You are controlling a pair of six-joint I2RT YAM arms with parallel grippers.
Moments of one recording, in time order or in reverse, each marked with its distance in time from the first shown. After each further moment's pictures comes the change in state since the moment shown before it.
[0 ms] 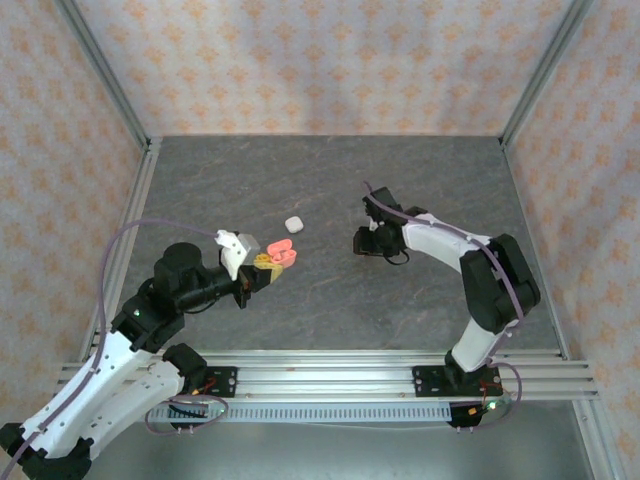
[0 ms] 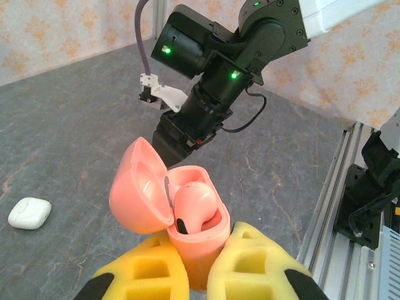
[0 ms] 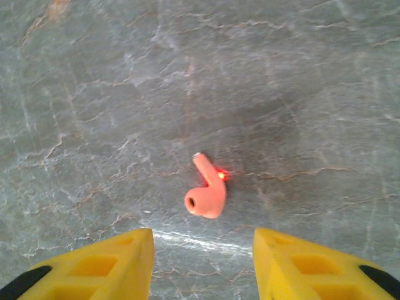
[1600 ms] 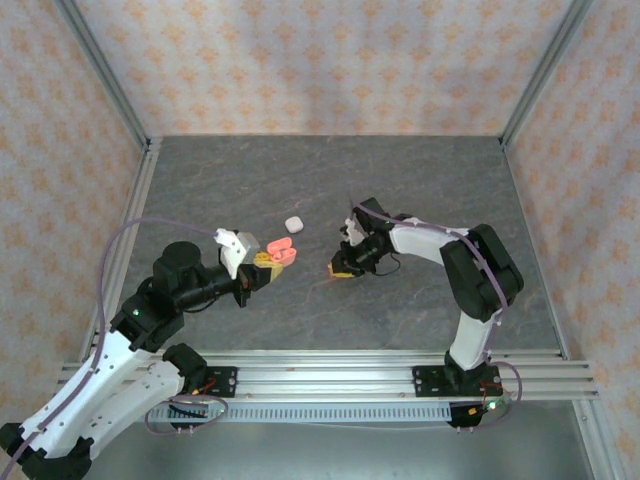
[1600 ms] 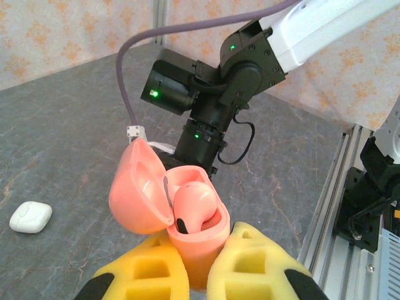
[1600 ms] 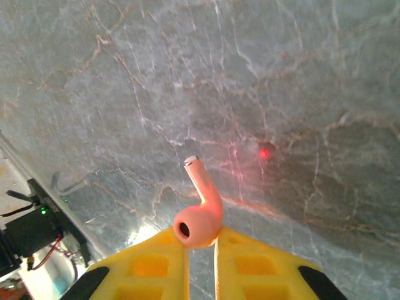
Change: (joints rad) left arm 0.000 -0.006 0.013 0.000 0.000 -0.001; right arm 0.031 0.108 -0.026 0.060 -0.583 0.038
